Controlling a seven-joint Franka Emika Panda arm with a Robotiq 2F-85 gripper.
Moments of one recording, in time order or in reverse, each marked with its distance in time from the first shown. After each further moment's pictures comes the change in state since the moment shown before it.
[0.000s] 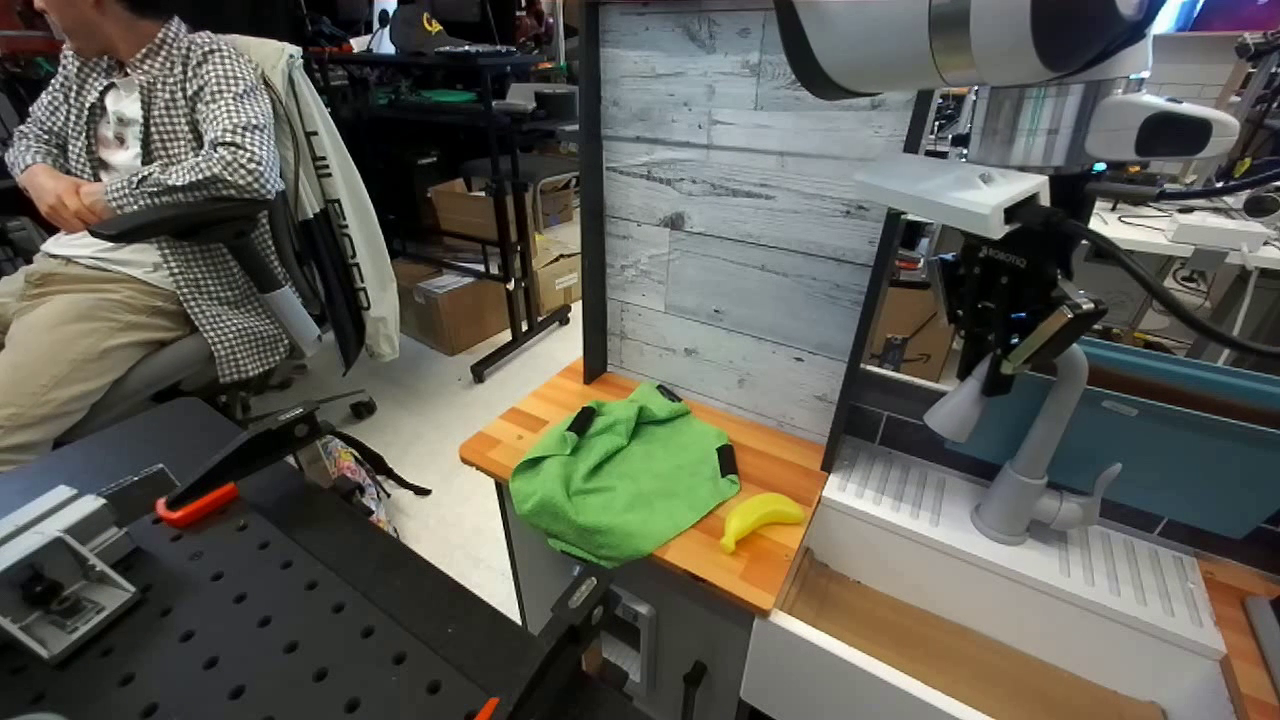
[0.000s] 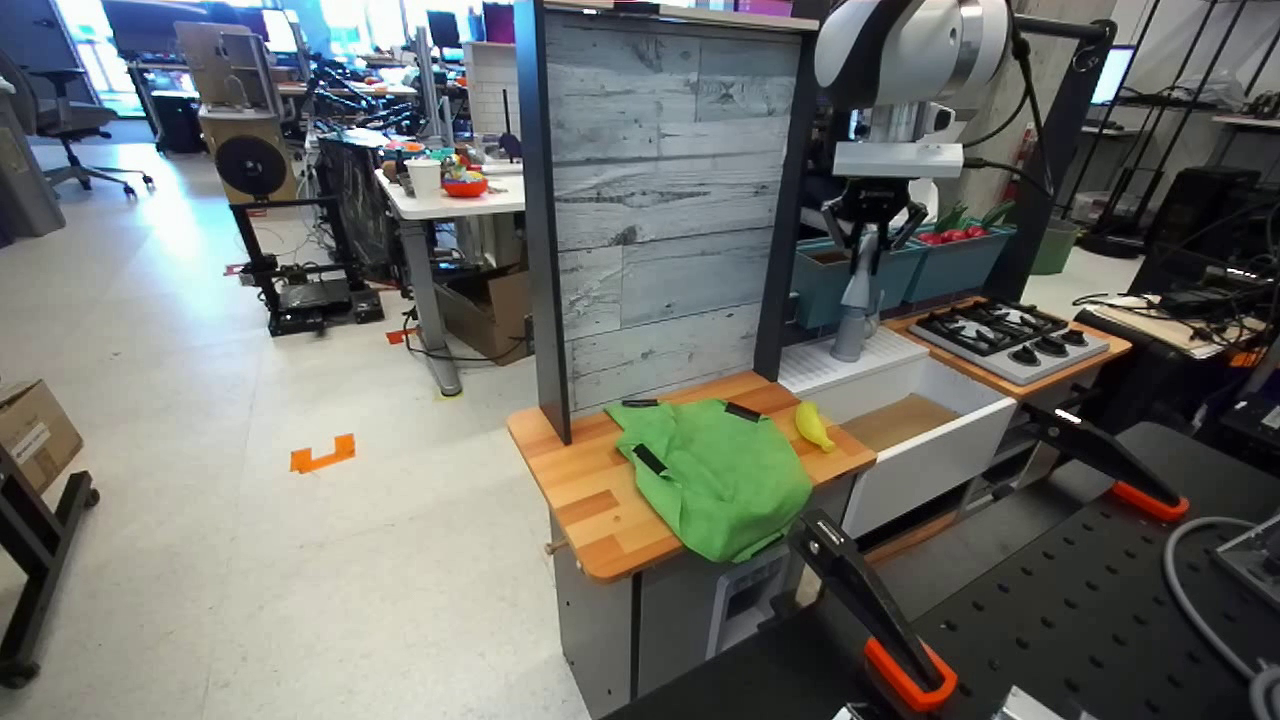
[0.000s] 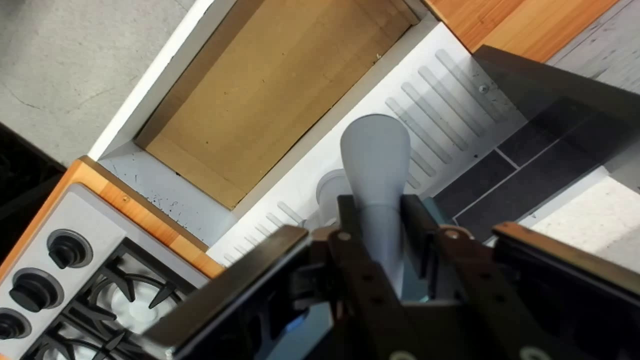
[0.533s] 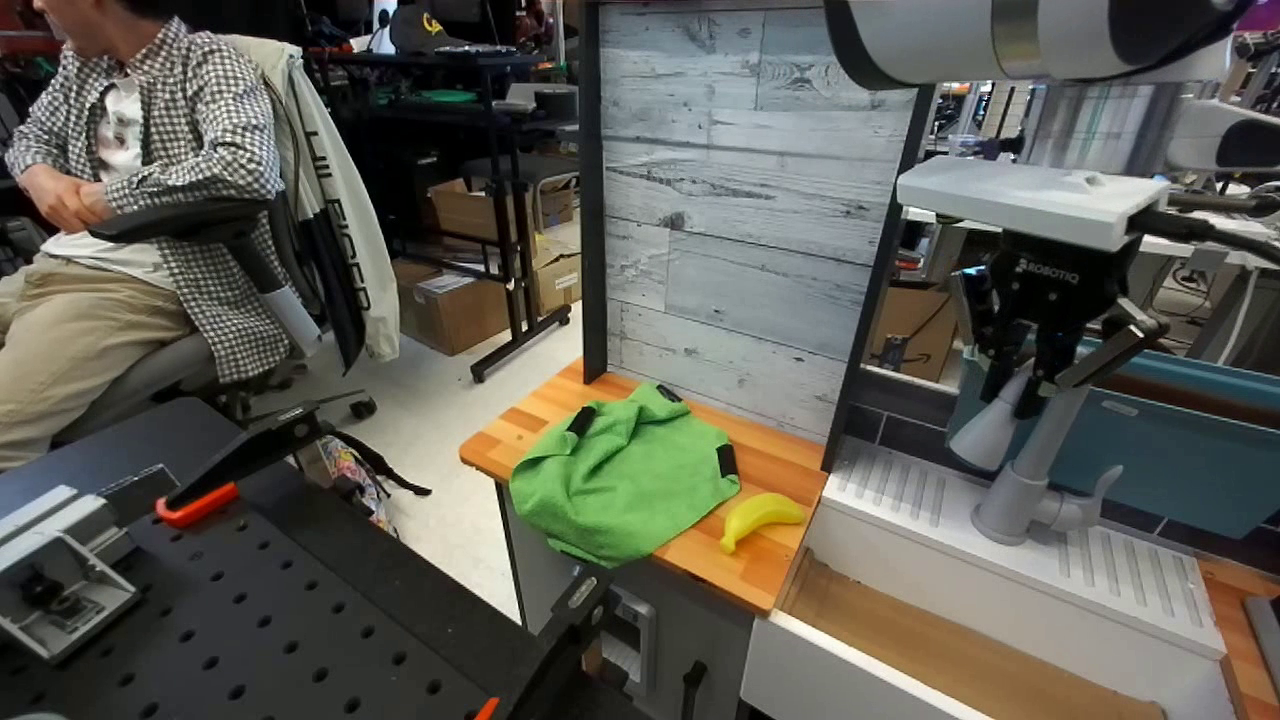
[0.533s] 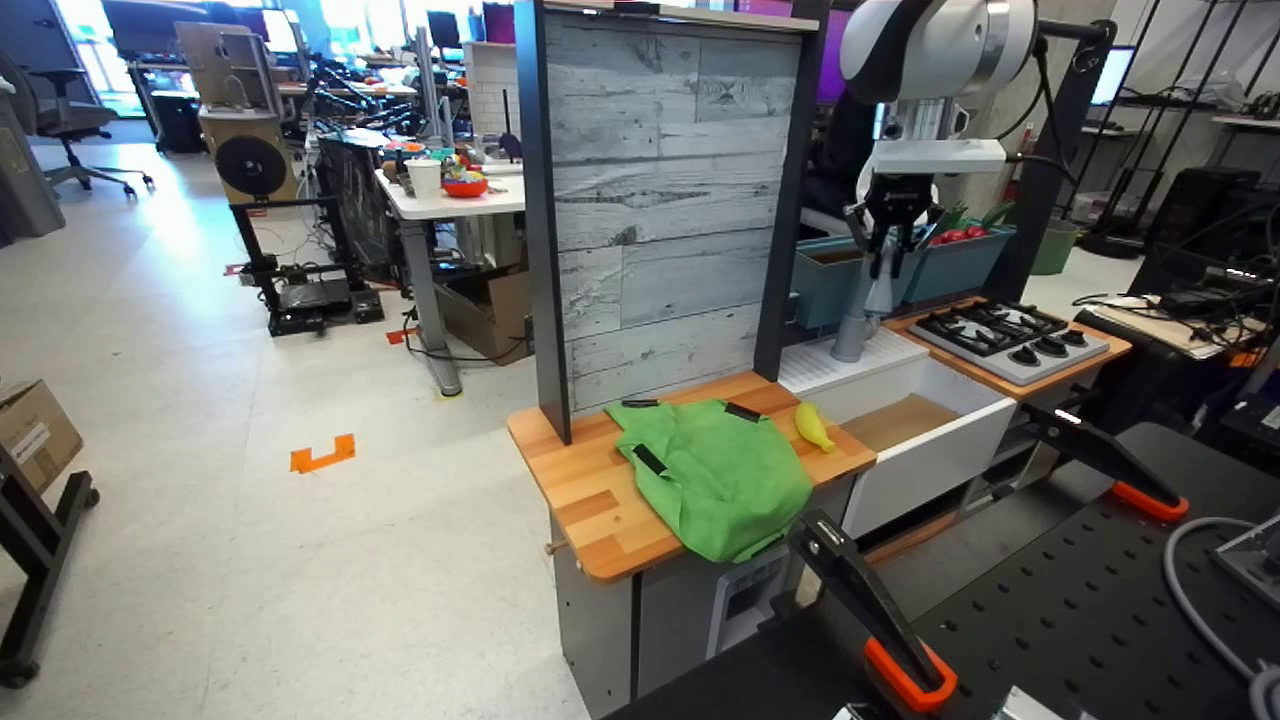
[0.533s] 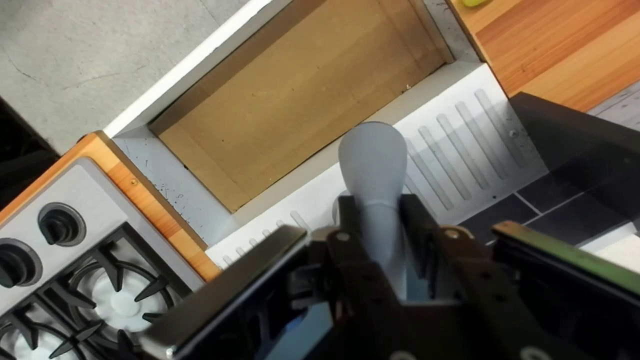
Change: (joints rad) arm -0.070 -0.002 0.033 0.017 0.000 -0.070 -0.230
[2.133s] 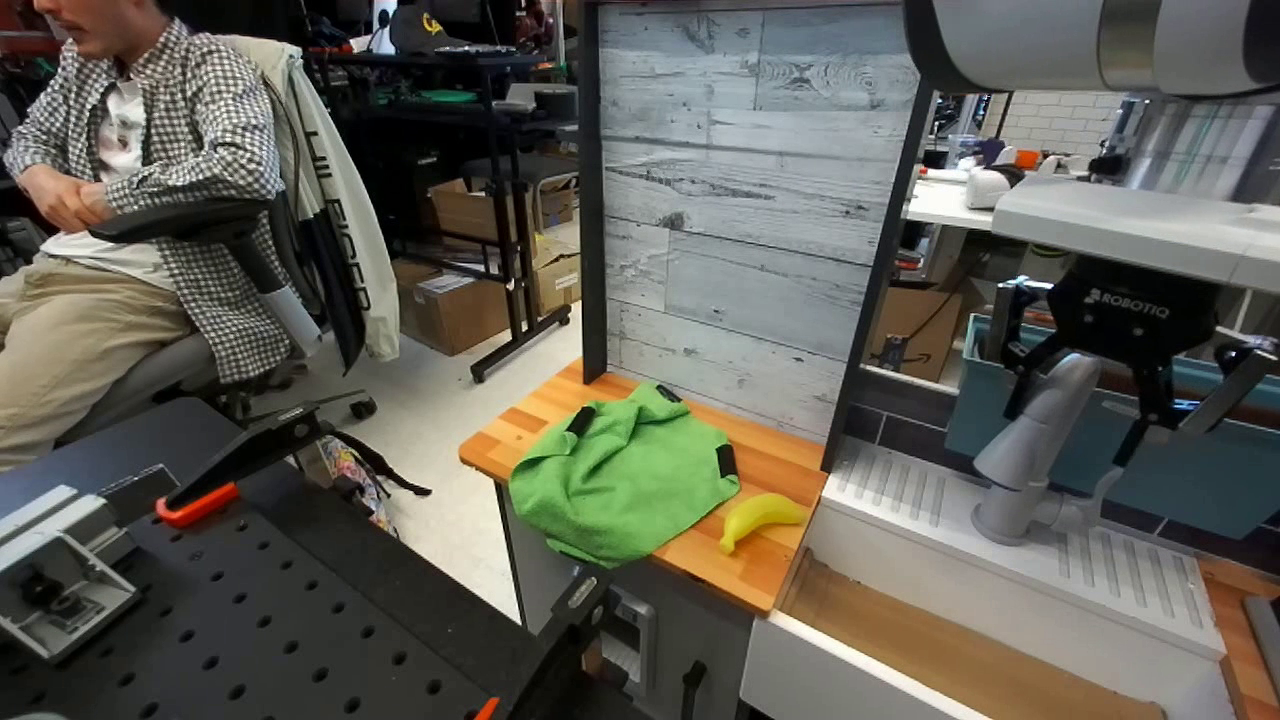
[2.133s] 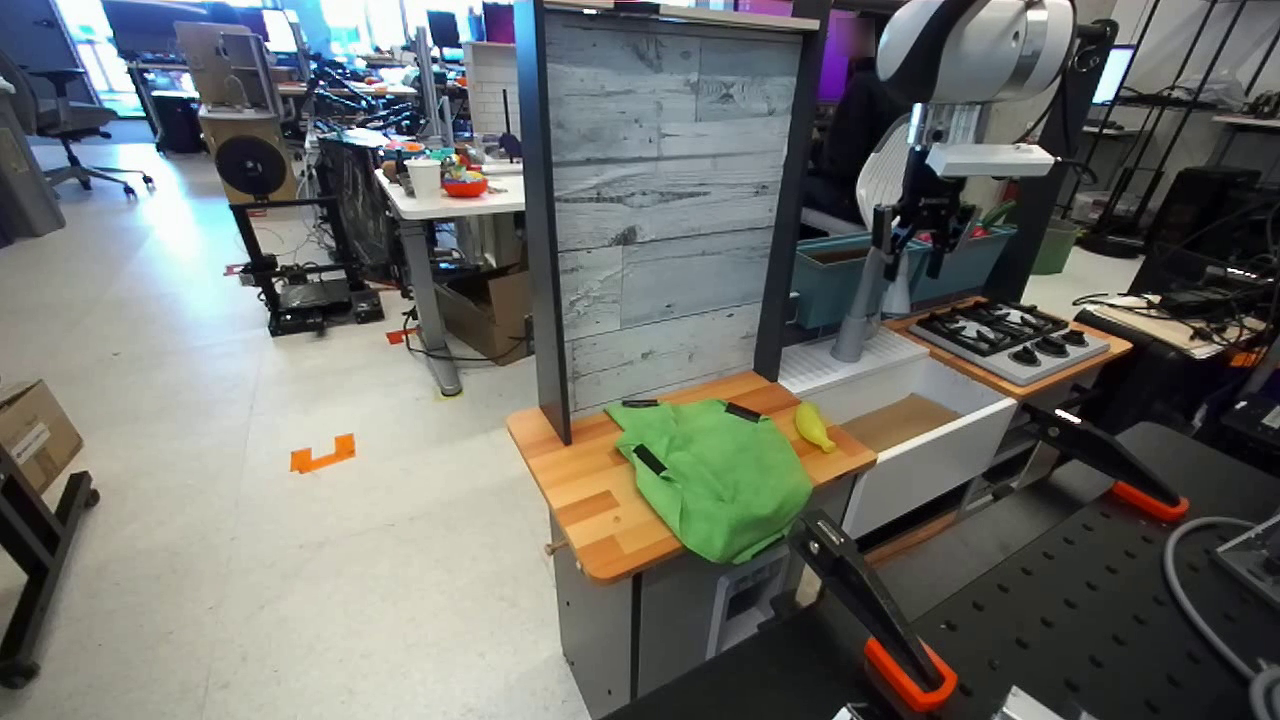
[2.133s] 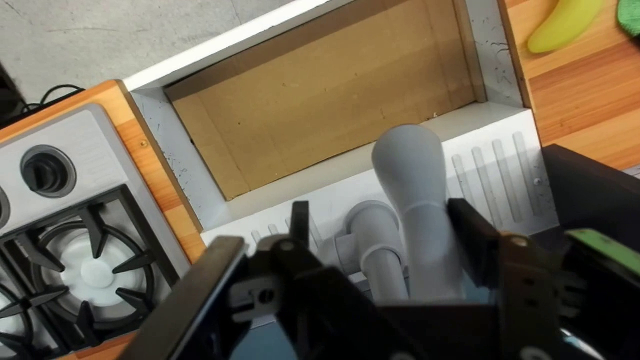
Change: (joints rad) arm -0.111 0.023 0.062 0.043 -0.013 -0.036 -0.307
